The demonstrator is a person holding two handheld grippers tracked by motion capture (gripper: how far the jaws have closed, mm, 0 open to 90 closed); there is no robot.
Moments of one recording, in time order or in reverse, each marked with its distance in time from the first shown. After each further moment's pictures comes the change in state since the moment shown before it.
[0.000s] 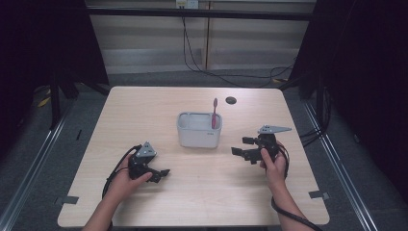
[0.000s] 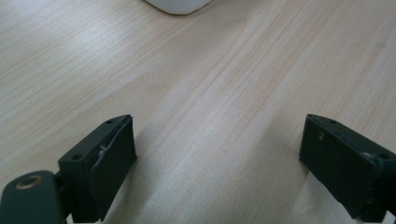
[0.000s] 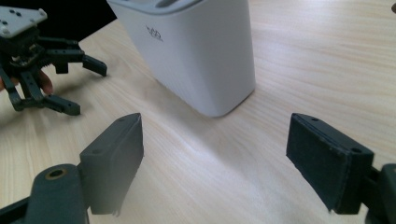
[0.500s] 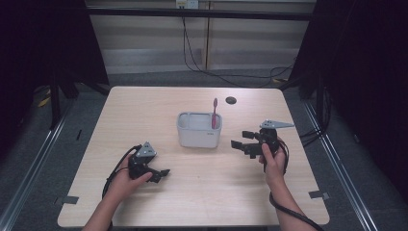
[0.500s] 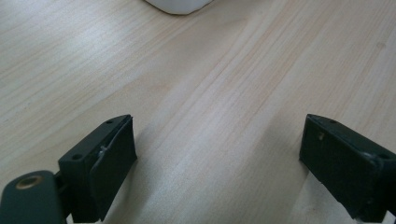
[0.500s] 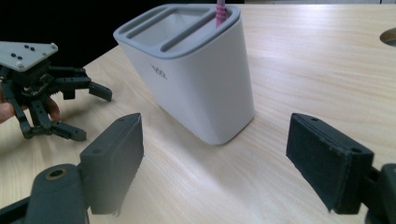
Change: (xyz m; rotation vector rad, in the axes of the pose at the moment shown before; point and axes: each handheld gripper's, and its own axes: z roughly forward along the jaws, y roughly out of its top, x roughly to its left) left arm 0.000 0.000 0.000 0.001 0.000 0.001; right arm 0.001 0.015 -0.002 -0.078 0.007 0.016
